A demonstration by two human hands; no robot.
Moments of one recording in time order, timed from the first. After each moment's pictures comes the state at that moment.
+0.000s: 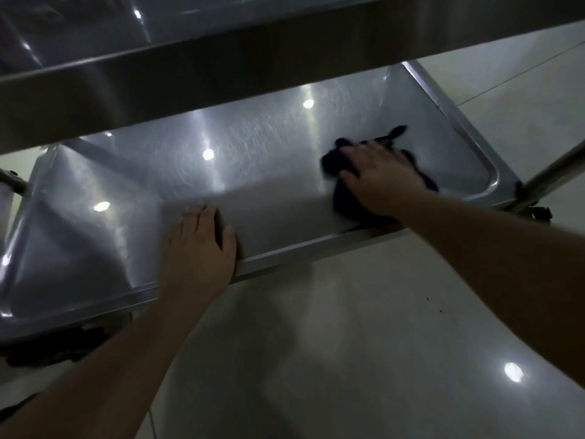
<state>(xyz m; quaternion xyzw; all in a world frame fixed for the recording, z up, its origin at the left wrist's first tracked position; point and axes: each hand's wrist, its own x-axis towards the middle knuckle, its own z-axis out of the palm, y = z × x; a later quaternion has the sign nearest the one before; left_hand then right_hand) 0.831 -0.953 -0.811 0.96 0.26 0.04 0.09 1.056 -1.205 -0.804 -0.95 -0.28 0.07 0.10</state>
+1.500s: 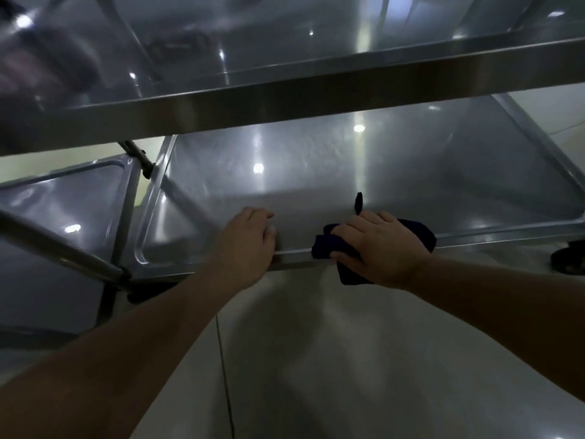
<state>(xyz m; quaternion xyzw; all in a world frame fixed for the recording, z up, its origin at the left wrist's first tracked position) 0.751 -0.890 -0.764 0.96 0.21 0.03 0.19 0.903 -1.118 -0.804 -0.82 -0.57 -0.03 0.07</state>
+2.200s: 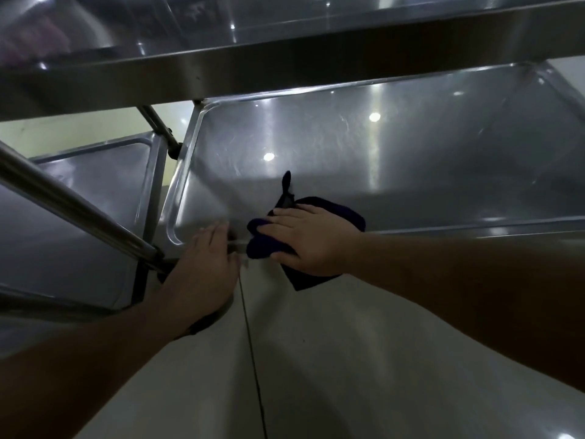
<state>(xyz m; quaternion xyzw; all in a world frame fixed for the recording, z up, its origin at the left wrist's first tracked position) 0.652 -0.828 -0.782 0.94 0.30 -0.04 0.14 0.836 -0.974 -0.806 -0.73 -0.67 0.09 0.06</state>
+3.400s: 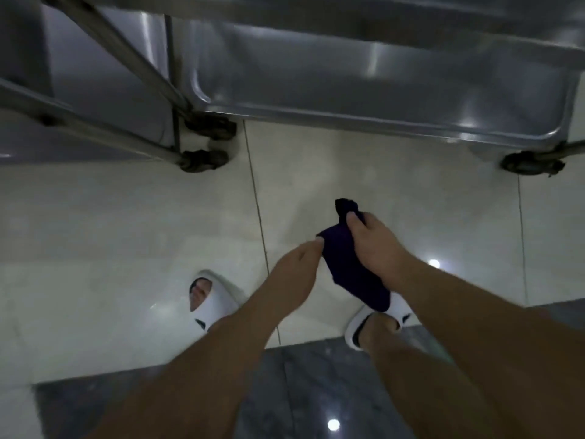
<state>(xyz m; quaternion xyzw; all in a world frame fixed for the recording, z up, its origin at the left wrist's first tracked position) 0.533 -1.065 -0.621 0.54 0.44 -0.23 0.68 0.682 -1.166 -0.627 -0.81 0.03 0.53 0.24</state>
